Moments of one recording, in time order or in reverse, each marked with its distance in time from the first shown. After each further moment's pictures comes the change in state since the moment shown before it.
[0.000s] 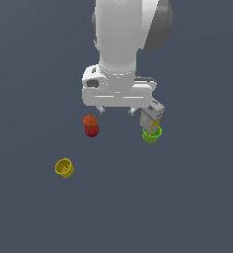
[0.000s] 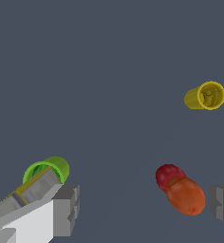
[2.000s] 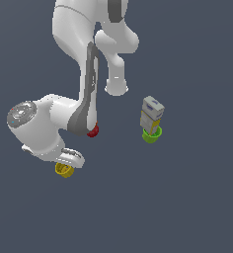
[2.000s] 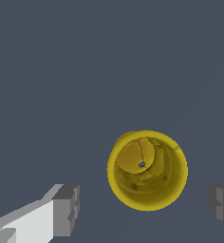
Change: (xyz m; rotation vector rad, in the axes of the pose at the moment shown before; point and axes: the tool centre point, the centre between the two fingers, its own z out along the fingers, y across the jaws) arm 0.108 0.213 0.193 0.018 0.018 0.218
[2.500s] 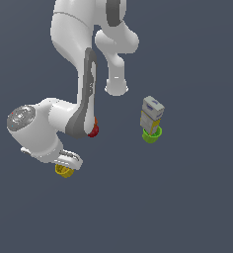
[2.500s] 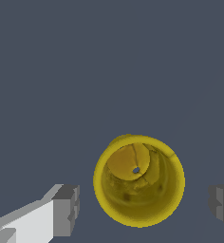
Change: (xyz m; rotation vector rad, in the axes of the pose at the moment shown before) arm 0.003 0.010 0.013 -0.003 0.002 0.008
